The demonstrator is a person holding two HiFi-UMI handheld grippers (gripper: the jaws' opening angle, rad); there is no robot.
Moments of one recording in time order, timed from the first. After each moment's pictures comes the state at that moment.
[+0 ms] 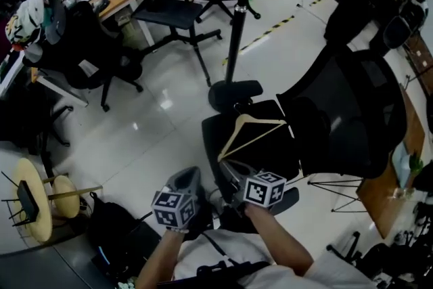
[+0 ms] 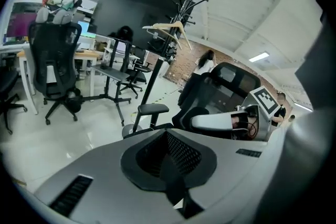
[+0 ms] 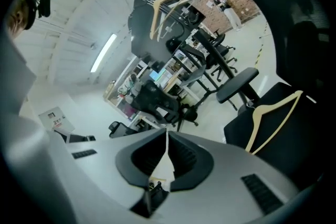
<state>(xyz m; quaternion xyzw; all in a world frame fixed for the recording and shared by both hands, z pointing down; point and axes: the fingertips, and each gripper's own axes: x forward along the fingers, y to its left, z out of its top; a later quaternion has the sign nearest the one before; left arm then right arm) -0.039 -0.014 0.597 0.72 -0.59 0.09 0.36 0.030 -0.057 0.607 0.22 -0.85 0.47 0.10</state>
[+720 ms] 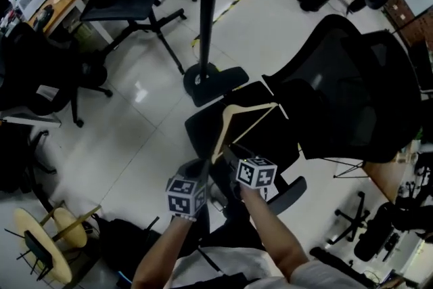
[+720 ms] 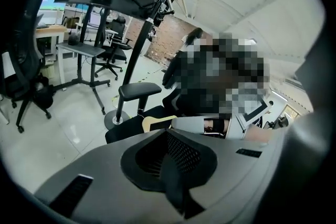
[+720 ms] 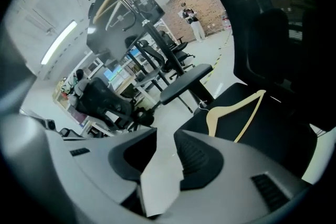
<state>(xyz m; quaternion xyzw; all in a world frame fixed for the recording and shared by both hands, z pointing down) -0.011 -0.113 0.709 0.77 -0.46 0.17 0.40 0.063 -0.156 0.768 0.43 -0.75 0.47 0.17</state>
